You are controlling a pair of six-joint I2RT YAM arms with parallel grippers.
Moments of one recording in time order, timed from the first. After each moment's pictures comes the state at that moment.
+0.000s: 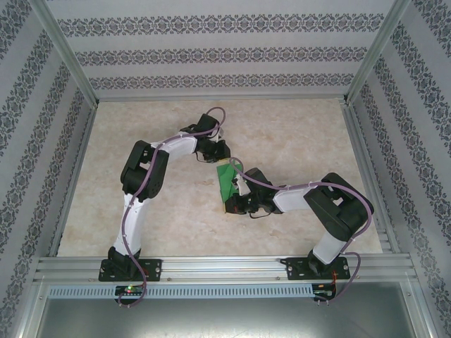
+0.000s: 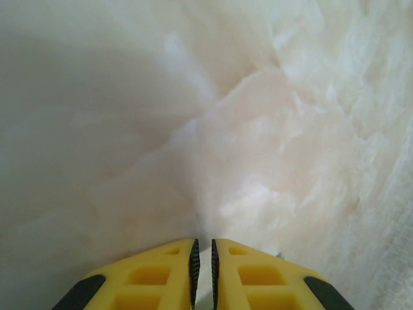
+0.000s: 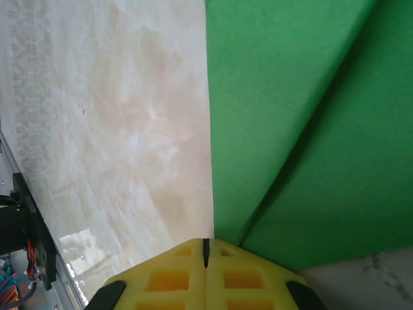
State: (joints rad) left arm -0.43 2.27 1.66 -0.43 0.46 -0.63; right arm 0.69 1.71 0.59 0.18 -0.58 0.71
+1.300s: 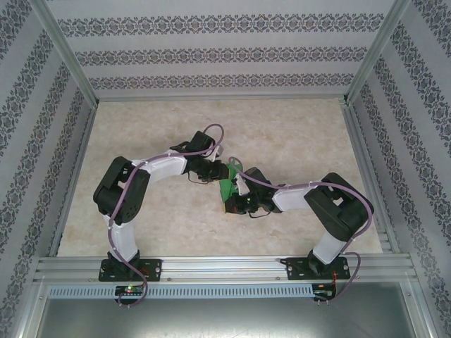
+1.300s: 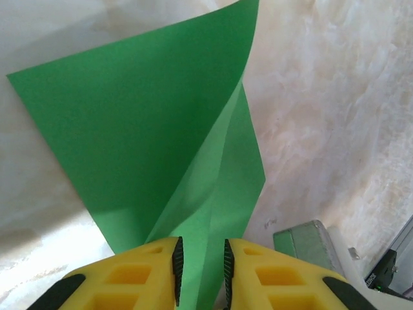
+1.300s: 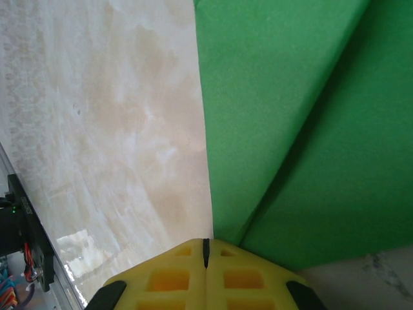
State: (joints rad) left arm -0.52 1.90 1.20 -0.34 0.51 -0.58; right arm 0.70 1.69 0.62 0.14 -0.56 0.71
